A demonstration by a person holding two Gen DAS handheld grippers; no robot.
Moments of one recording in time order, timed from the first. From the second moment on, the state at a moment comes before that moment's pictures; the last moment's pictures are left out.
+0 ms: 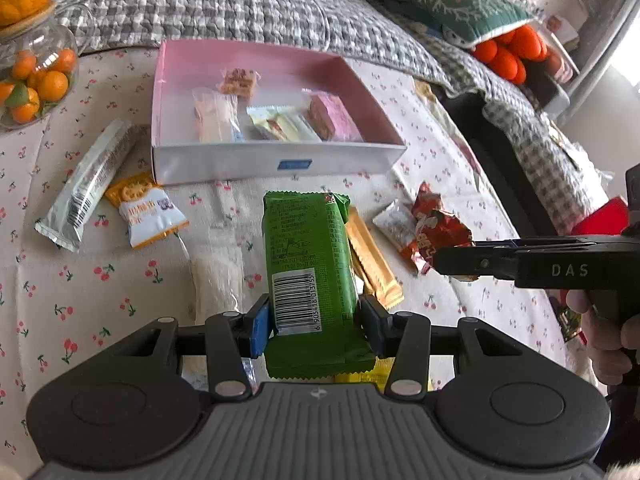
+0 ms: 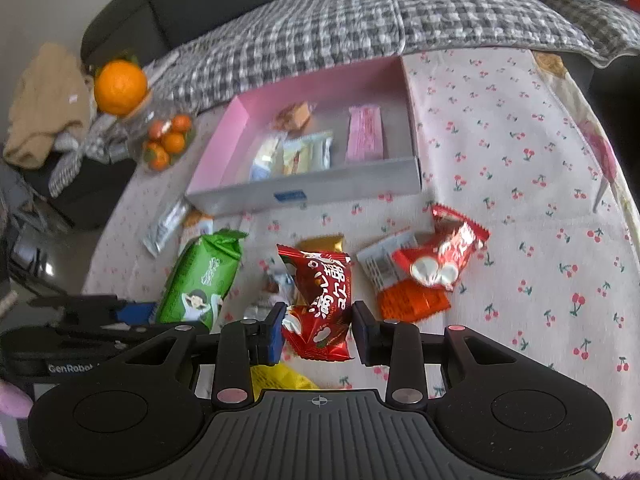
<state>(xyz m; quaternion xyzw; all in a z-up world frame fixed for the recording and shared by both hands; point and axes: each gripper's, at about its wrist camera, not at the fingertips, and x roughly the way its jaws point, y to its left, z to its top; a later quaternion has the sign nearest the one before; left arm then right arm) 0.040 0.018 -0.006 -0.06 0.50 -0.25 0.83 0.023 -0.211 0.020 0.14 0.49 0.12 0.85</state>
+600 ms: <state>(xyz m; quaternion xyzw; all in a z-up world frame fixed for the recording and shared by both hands) 0.086 0.035 0.030 -0.11 0.45 -0.20 0.86 0.081 -0.219 0.031 0.24 0.46 0.10 0.85</state>
